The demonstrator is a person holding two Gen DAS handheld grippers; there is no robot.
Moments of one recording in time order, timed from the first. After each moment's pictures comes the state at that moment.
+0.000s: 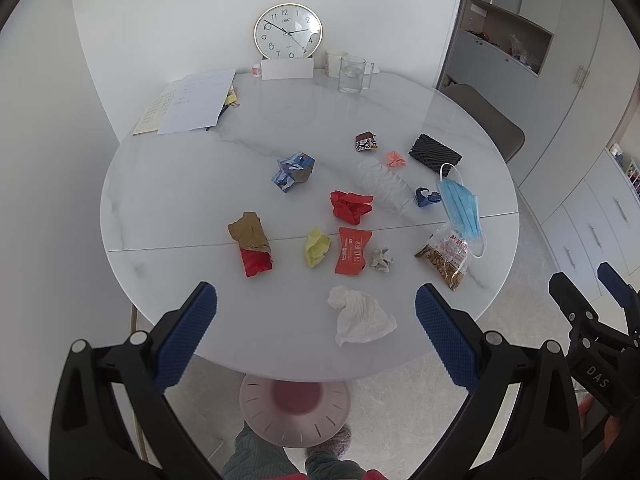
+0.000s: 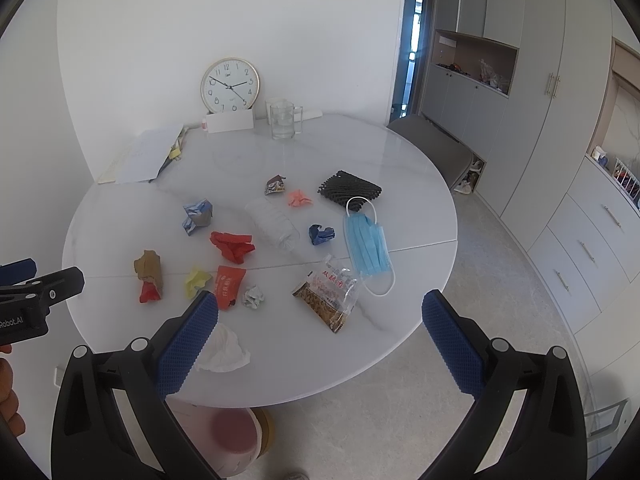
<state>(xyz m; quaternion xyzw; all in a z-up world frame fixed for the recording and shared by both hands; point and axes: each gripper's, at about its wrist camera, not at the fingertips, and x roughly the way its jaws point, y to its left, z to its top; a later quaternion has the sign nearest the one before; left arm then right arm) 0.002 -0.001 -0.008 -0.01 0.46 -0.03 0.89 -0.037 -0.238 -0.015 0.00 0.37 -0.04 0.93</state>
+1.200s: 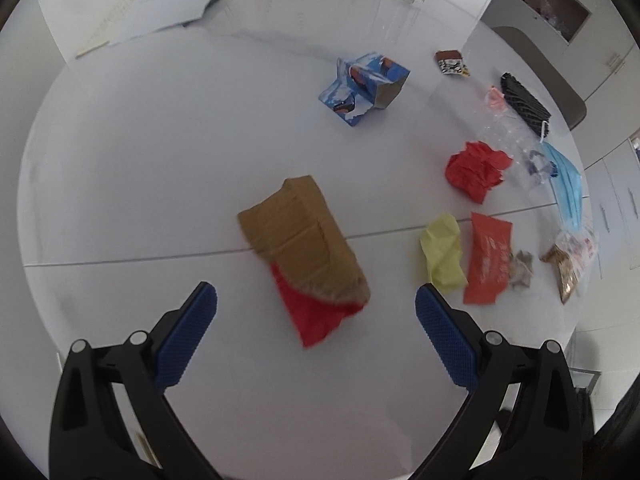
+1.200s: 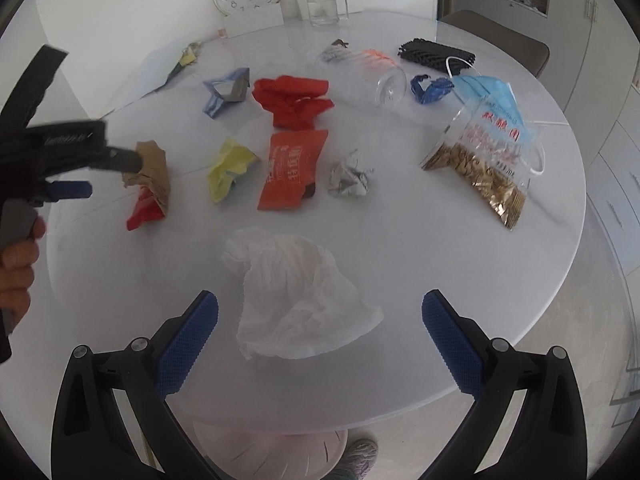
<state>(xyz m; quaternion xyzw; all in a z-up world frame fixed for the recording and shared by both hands) 0.187 0.091 -0.213 -0.03 0.59 -0.07 0.80 0.028 -0.135 -0.226 0.07 0.48 -0.01 0.87</state>
